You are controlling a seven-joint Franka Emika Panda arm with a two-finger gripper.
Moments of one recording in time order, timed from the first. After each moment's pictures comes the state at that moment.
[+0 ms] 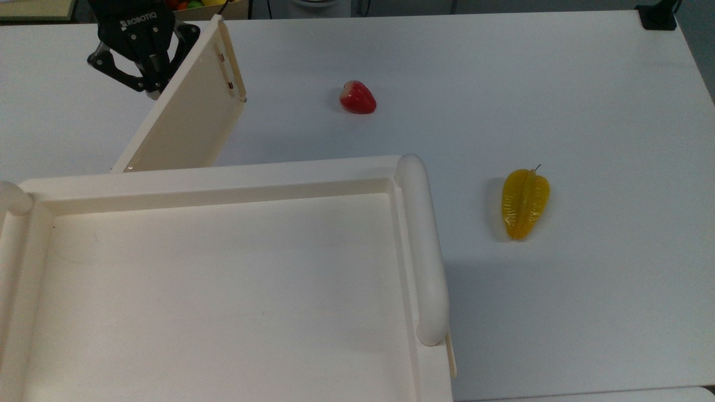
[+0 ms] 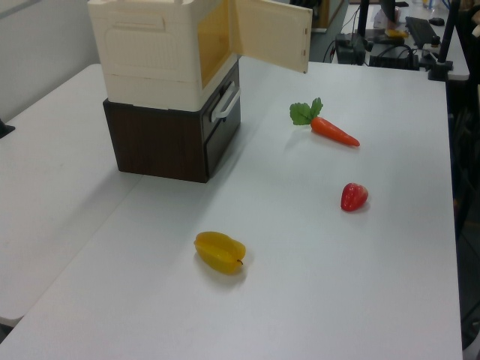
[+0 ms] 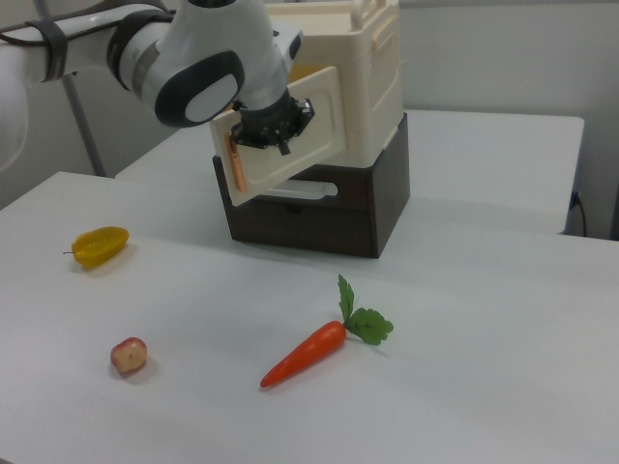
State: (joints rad) arm -0.04 0.19 -0.18 -1.55 0.45 2.20 -1.16
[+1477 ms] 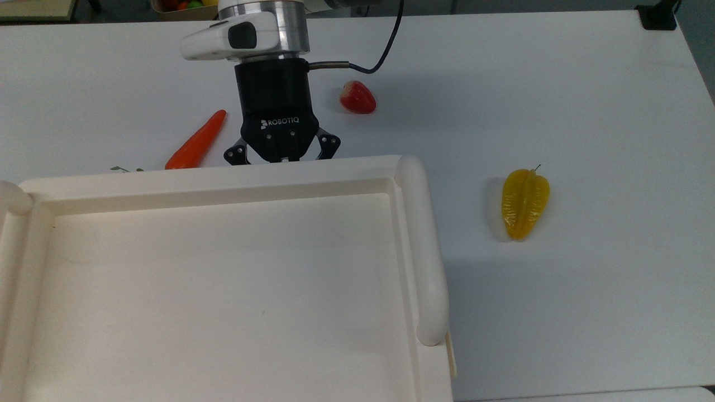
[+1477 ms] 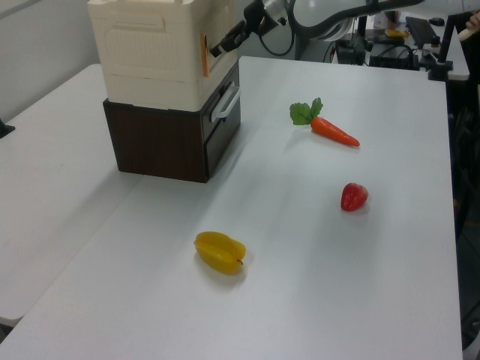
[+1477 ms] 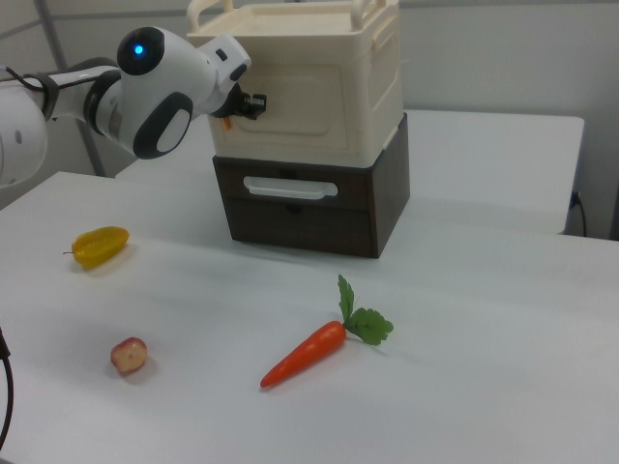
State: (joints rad) arm 0.24 0.42 -0.17 -1.48 0.46 2.80 -0.48
